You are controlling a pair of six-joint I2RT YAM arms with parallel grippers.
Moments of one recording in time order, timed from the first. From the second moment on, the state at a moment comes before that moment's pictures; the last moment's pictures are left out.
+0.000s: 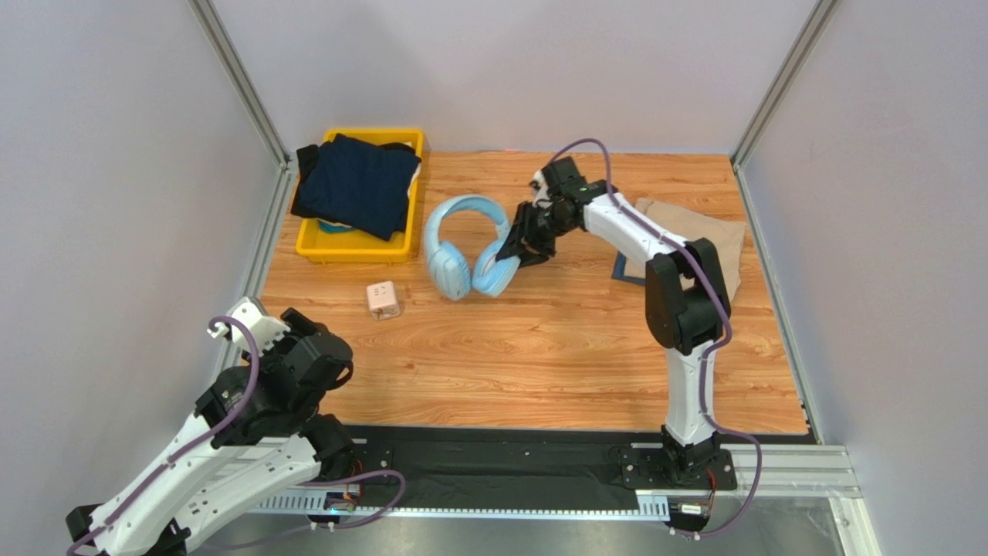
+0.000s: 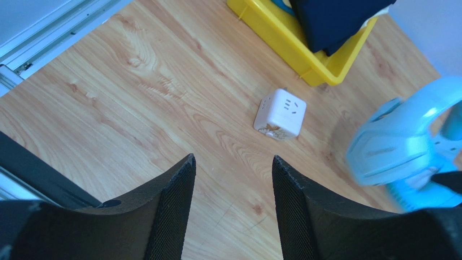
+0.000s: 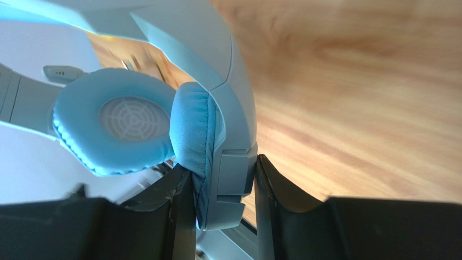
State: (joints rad) left arm -0.84 0.49 0.82 -1.33 -1.02 -1.37; right arm 0.39 2.07 1.71 -0.66 -0.59 0.68
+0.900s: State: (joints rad) left arm -0.84 0.55 0.79 -1.35 -0.97 -1.33; right arm 0.94 2.30 2.26 -1.05 -0.30 0.43
